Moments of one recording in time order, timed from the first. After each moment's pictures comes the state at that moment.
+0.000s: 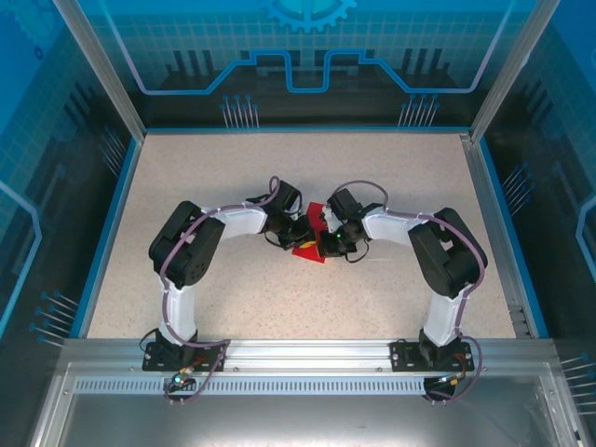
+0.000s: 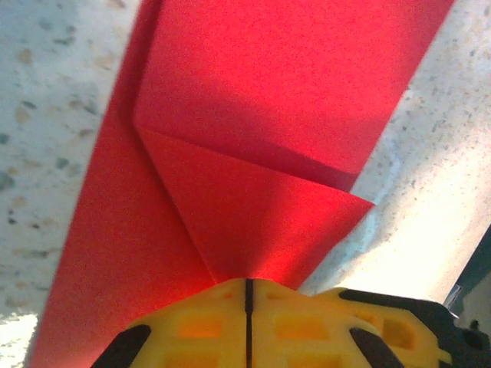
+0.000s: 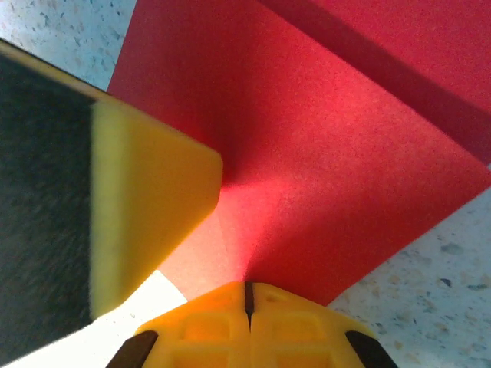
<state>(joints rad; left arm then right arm) -0.53 1.99 1.20 -0.29 0.51 -0.92 0.55 1.86 1.06 -0.45 -0.38 0.40</state>
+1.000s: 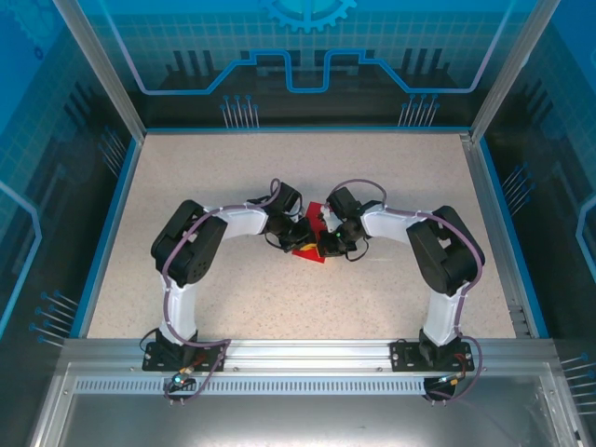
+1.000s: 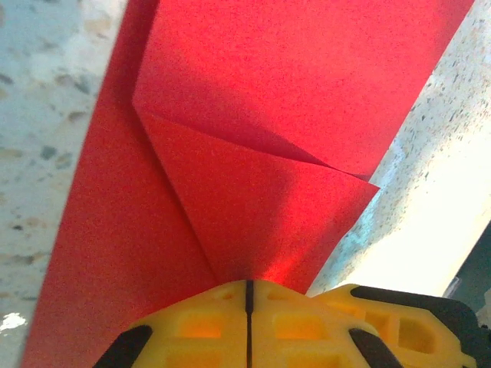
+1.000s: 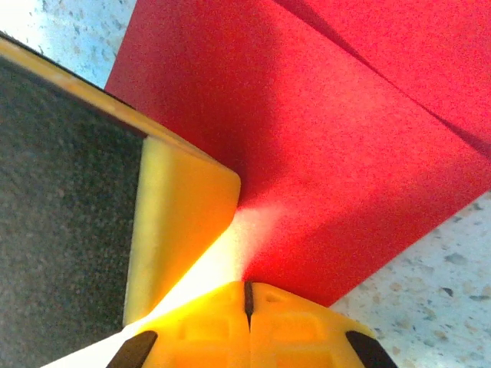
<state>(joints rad) -0.52 2.02 1.19 -0.28 0.54 -0.92 0.54 1.88 1.09 -0.50 -0.39 0.33</state>
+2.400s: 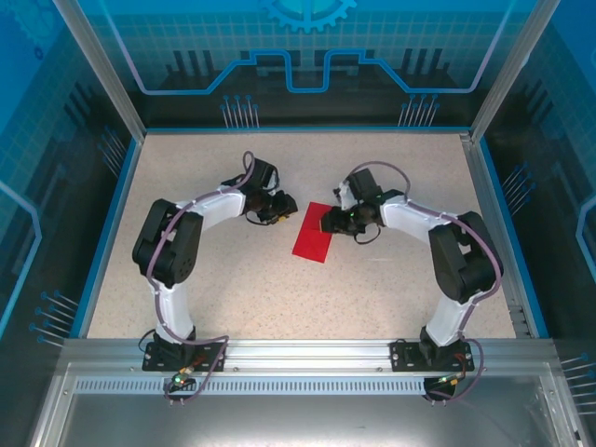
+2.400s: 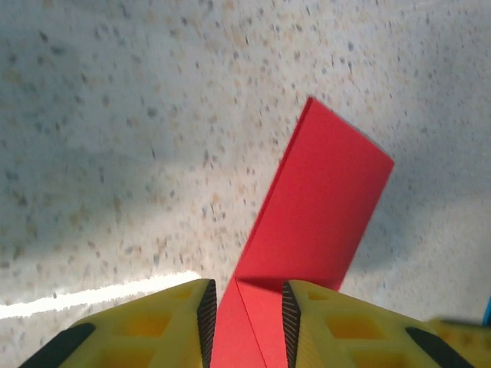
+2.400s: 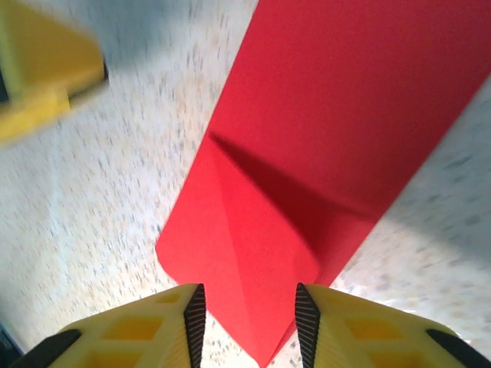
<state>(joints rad) -0.37 1.93 1.25 -0.34 0.40 -0.81 0.41 1.77 1.12 -0.42 -0.44 0.43</state>
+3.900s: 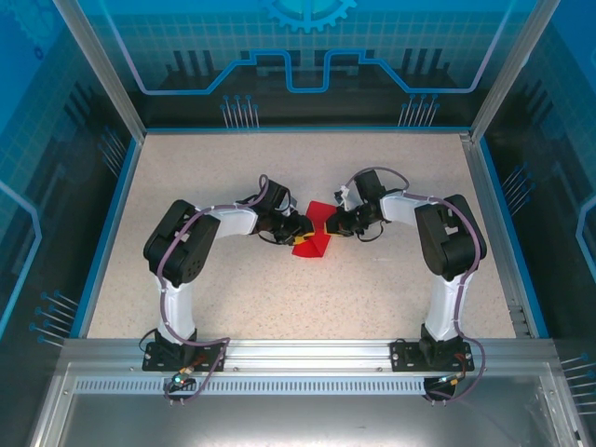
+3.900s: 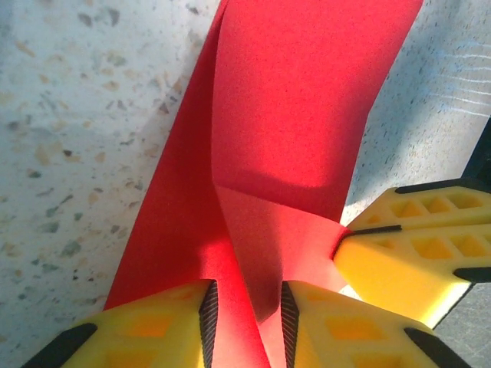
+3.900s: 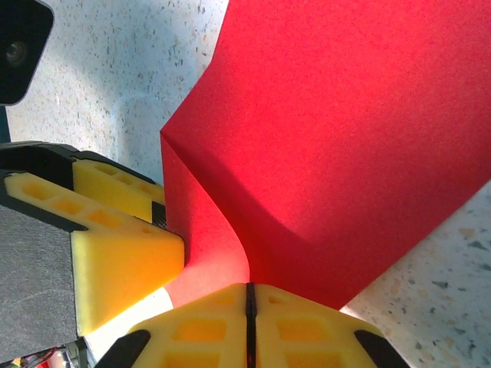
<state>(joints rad) -0.46 1.98 1.12 -0.11 0.59 -0.96 0.32 1.97 1.15 -0.37 -0.71 0.34</state>
